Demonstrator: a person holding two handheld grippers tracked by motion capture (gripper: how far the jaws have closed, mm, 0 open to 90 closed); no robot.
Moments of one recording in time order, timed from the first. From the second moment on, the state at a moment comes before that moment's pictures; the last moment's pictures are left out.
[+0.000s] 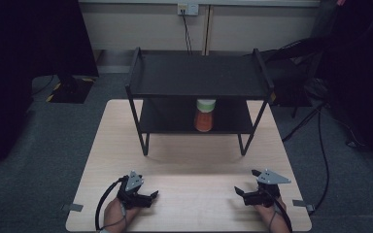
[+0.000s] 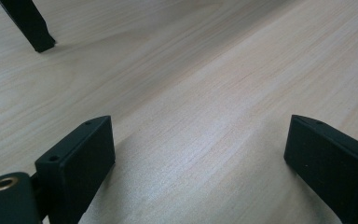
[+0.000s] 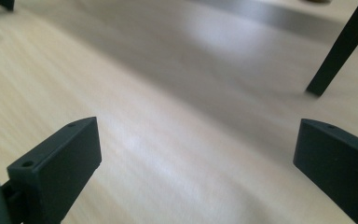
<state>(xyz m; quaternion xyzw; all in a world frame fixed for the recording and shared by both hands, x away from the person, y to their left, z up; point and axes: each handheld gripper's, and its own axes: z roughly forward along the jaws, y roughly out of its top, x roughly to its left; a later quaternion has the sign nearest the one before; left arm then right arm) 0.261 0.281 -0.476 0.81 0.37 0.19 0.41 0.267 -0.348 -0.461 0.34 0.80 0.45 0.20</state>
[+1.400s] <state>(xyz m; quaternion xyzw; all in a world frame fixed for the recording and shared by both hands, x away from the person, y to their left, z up) 0.260 0.281 -0.476 0.81 0.37 0.19 0.41 0.268 -0.344 -0.471 0.34 0.81 0.44 0.20</state>
